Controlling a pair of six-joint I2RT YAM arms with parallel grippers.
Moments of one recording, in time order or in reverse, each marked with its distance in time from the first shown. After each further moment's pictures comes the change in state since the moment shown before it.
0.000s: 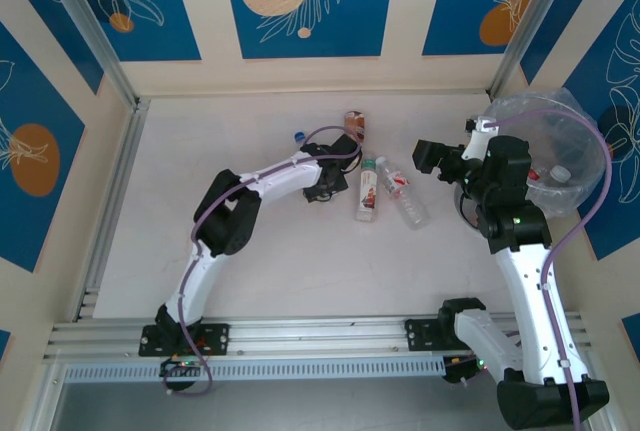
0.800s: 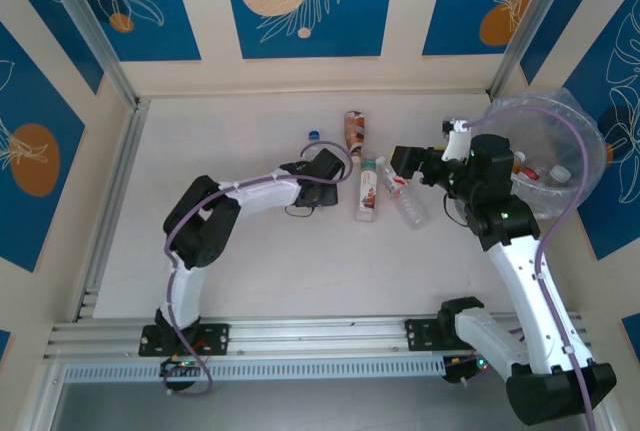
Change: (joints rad) left arm 0.011 -0.248 -0.447 0.370 0.051 0.350; right arm 0.113 0.045 -0.037 0.078 -0.154 0.079
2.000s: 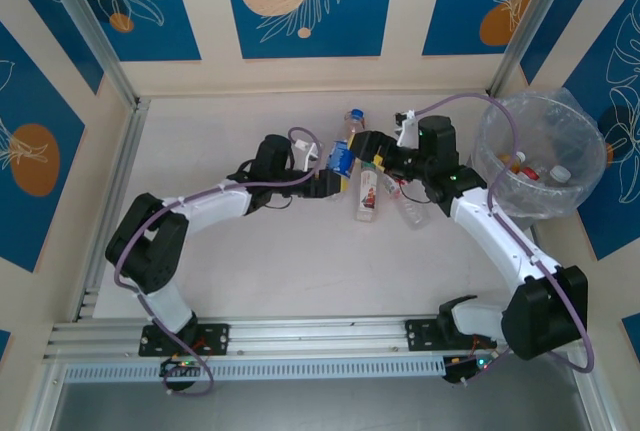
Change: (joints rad) left arm 0.166 -0.322 -0.361 0.642 0.921 0.089; right arm 0.125 0.355 -0.004 0.279 -0.203 0.401
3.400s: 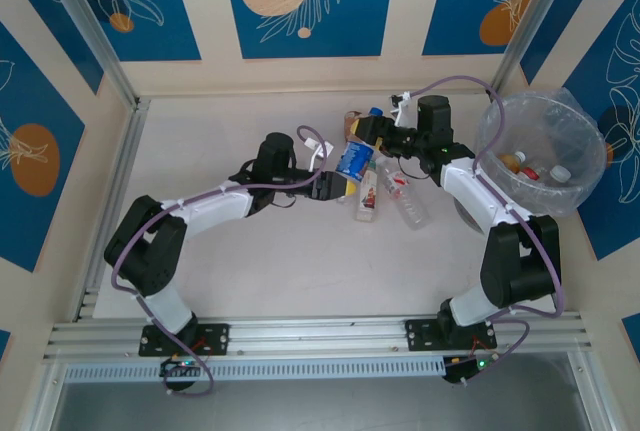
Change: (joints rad) left arm -0.032 -0.014 0.011 0.077 0.145 -0.015; right arm -0.093 0.259 0.132 0.122 -0.178 -0.077
